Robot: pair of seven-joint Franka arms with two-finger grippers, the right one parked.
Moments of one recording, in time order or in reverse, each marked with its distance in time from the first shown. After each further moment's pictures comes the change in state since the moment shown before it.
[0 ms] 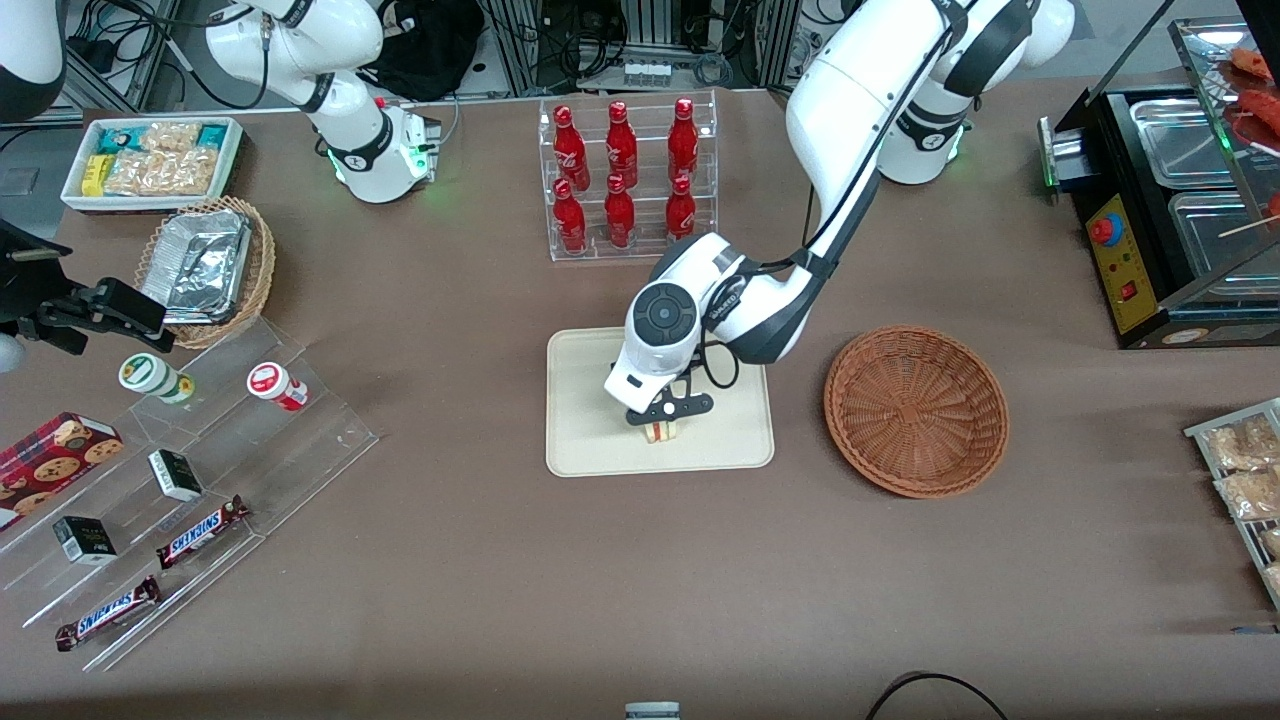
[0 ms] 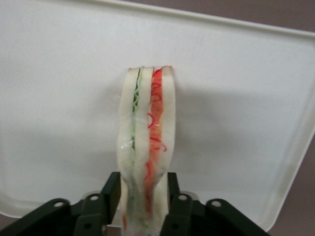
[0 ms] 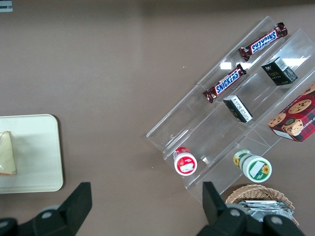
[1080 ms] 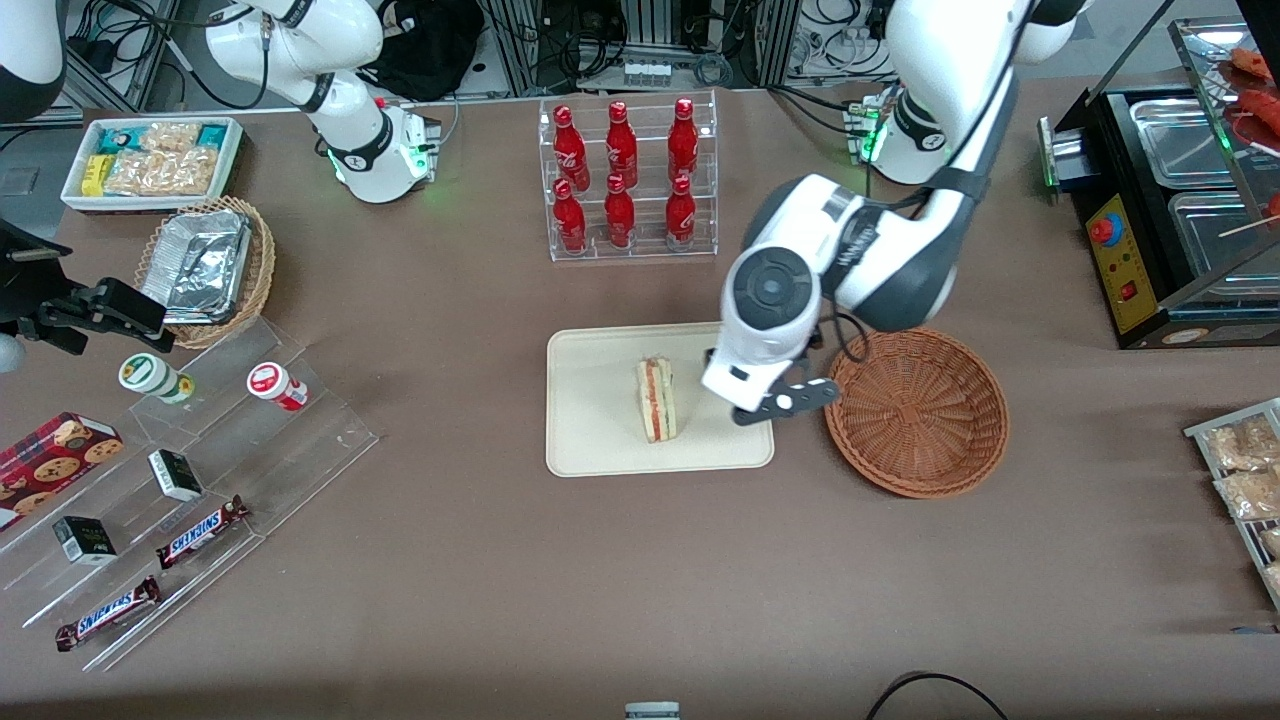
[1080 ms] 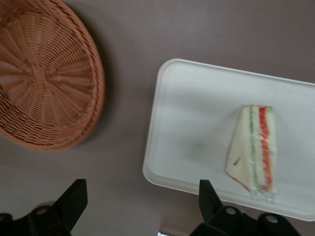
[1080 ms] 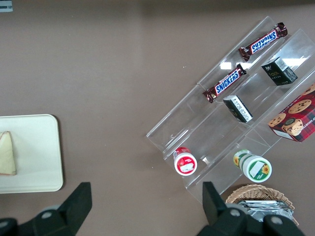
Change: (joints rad) arm 0.148 -0.271 0.070 -0.027 0.090 -0.405 0.121
